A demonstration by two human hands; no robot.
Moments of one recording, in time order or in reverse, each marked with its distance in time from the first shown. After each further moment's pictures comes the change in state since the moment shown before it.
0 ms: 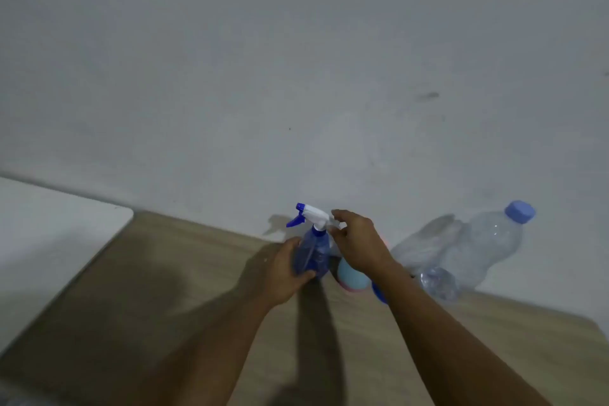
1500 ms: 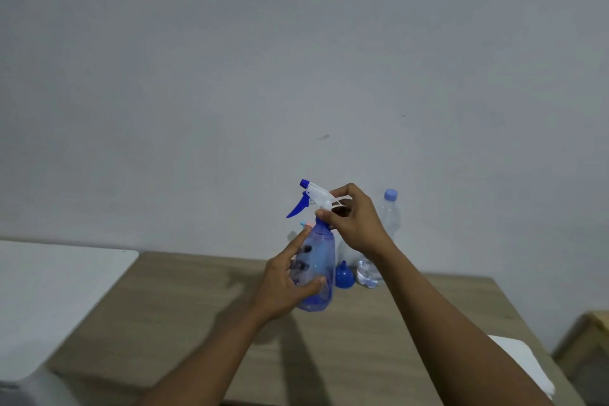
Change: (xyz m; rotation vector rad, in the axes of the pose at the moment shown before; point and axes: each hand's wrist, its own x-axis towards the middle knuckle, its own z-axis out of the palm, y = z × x) left_hand -0.178 0.155 0.004 -0.265 -0.005 0.325; right_hand -0.197 -0.058 -0.142 0.591 0.284 -0.129
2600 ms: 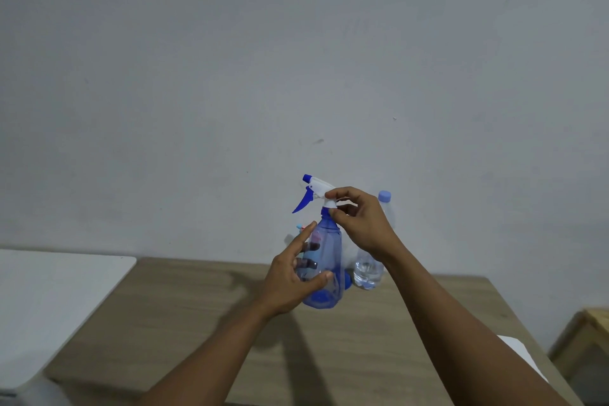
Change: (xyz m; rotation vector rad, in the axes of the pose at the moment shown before) left_hand 0.003 0.028 0.012 -0.100 -0.045 0.008; right_hand -0.009 -0.007 -0.021 0.052 -0.018 -0.101
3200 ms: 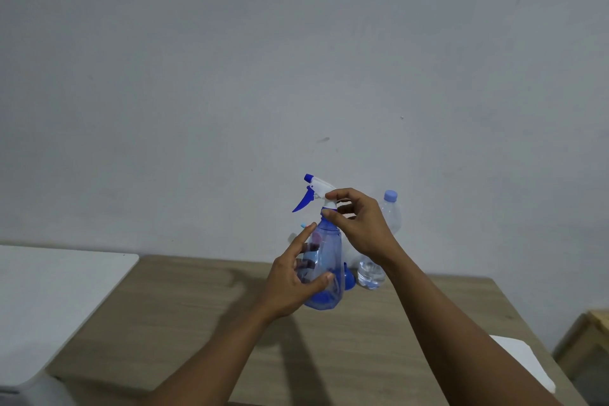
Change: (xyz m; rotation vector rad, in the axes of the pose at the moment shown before) left_hand -0.002 -0.013 -0.009 0.014 0.022 0.012; right_hand 0.002 0.006 0.015 -0.075 0.028 -0.016
